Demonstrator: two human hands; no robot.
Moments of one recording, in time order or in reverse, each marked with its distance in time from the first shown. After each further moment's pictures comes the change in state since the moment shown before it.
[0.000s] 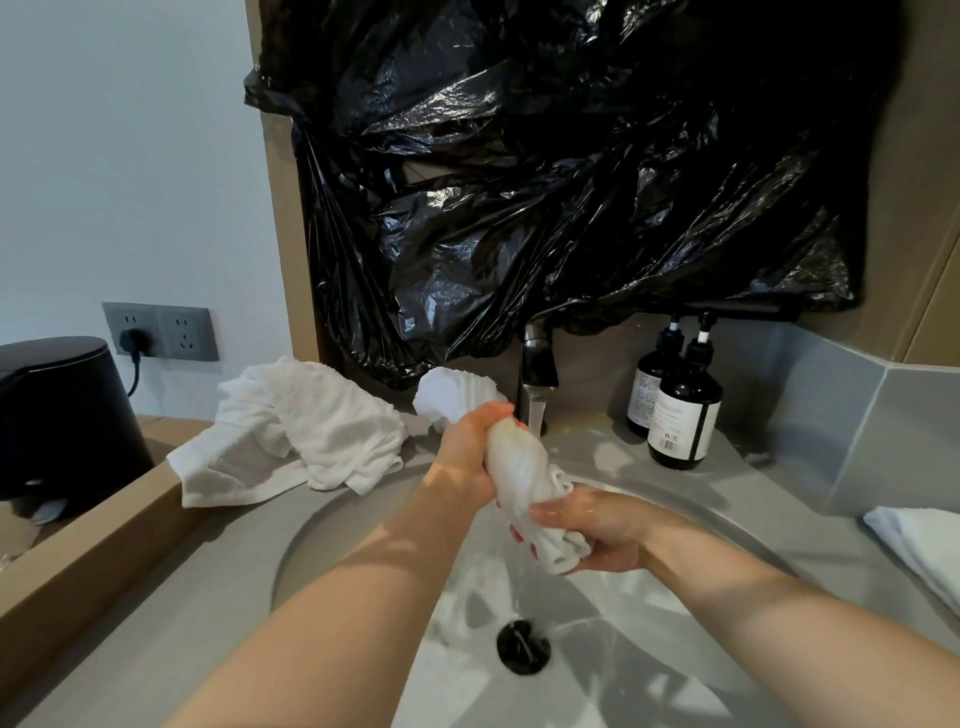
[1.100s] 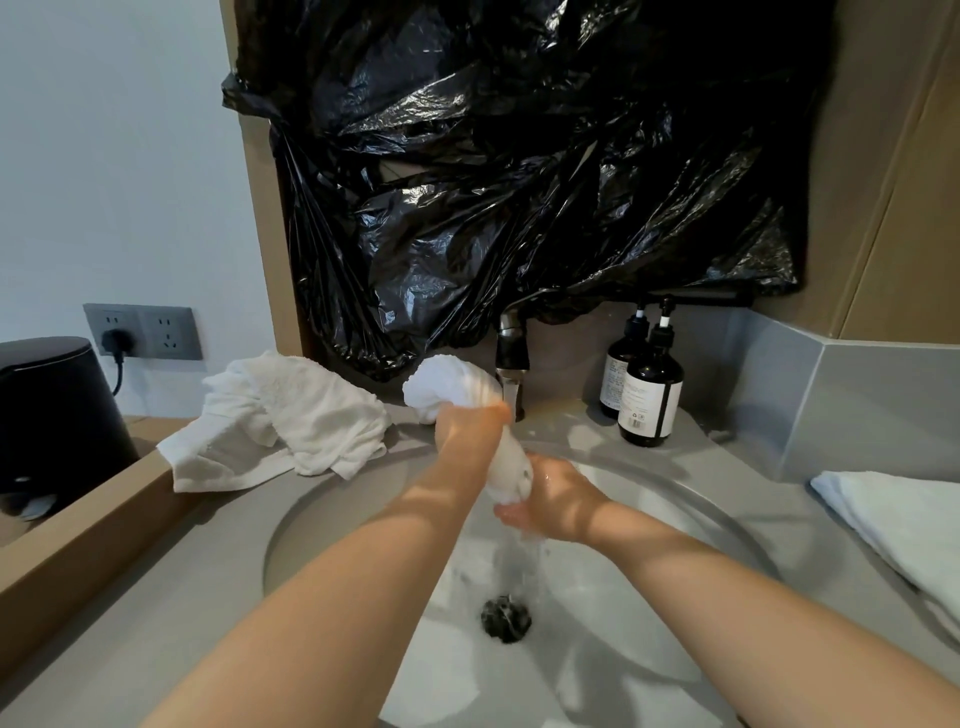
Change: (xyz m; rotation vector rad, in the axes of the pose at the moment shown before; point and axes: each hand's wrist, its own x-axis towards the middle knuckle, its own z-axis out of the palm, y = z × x) left_hand -0.024 -0.011 0.033 0.547 0.407 0.256; right_hand 0.011 0.010 0.011 -0.880 0.534 -0.102
